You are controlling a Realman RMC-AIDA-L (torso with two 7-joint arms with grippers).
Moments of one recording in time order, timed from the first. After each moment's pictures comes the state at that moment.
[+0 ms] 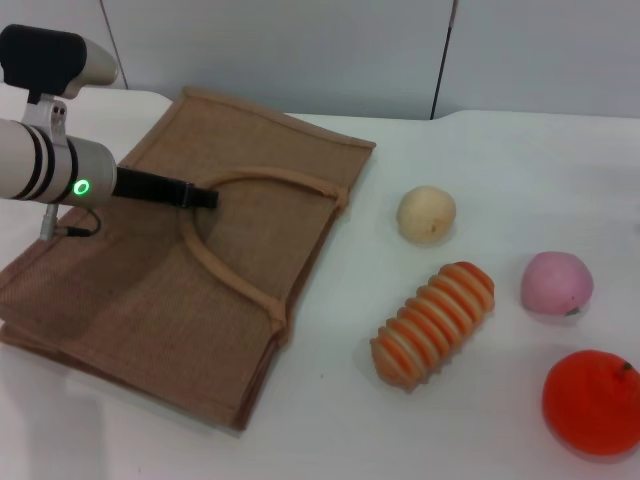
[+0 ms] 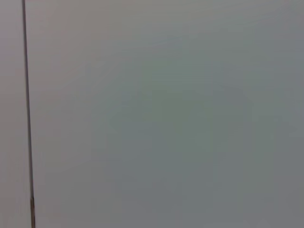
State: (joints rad) left arm -0.79 -2.03 0.69 0.58 -0.62 -0.92 1.02; right arm 0.56 2.04 1.14 0.03 -2.52 -1.12 0.31
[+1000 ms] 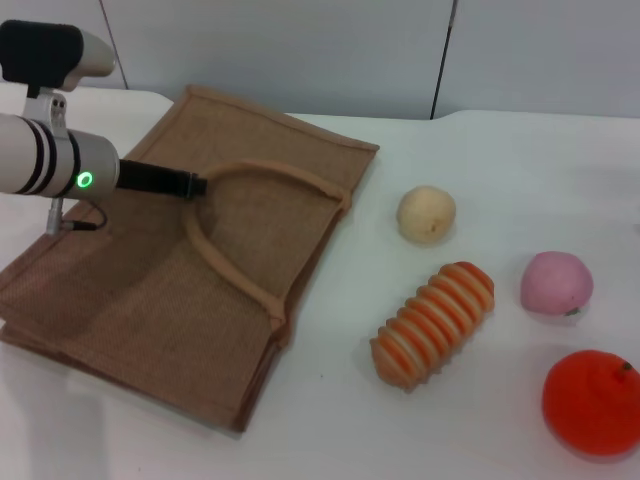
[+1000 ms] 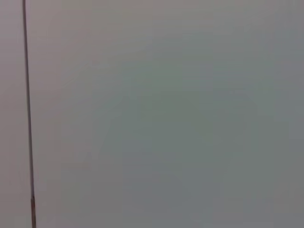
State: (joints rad) left arm -0.80 -2.03 0.68 0.58 -0.65 -0.91 1.00; right arm 0.56 2.04 1.14 0.02 -2.52 -1.12 0.31
